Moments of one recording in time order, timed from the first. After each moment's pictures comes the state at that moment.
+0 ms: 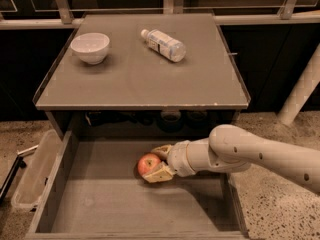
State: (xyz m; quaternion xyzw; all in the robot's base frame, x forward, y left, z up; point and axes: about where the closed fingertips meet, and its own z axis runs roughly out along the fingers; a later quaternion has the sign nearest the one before) arm 0.493 0.003 0.628 -0.53 0.72 0.28 0.35
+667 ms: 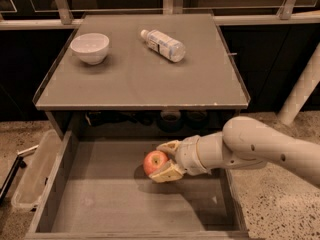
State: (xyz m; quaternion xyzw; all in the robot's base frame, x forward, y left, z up) arm 0.470 -0.015 0.679 -0.55 0.71 0.25 0.35
